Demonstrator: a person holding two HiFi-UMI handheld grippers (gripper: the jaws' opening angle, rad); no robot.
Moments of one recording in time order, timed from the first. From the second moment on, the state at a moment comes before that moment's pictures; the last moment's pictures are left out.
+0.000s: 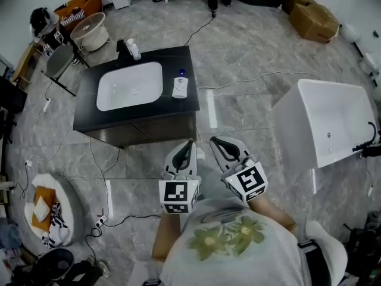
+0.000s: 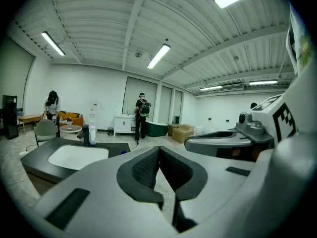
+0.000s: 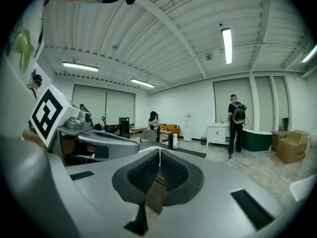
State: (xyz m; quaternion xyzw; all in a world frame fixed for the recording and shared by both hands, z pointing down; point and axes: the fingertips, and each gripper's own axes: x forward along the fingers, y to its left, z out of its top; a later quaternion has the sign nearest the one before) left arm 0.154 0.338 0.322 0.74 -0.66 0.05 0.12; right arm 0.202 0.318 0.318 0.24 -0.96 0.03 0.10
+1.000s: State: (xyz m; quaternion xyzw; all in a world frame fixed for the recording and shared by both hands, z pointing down) left arm -0.006 0.096 0.336 0.72 -0.68 0.07 0.12; right arm 0.073 0.053 0.346 0.23 -0.97 0.07 0.10
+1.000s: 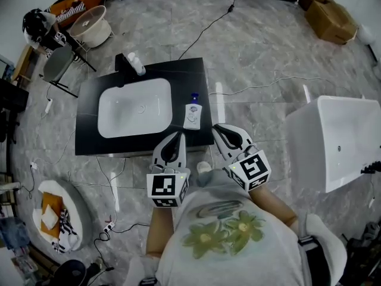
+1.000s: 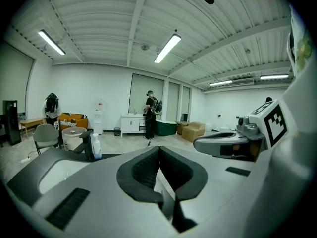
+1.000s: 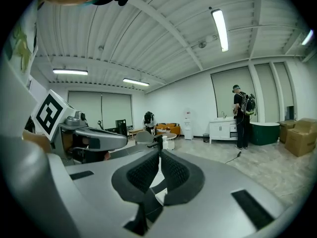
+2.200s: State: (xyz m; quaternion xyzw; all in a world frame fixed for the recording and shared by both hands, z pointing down) left arm -0.100 -0.027 0.418 0.76 -0.60 0.10 0.24; right arm -0.019 -0.067 0.442 0.26 -0.92 0.20 0.20
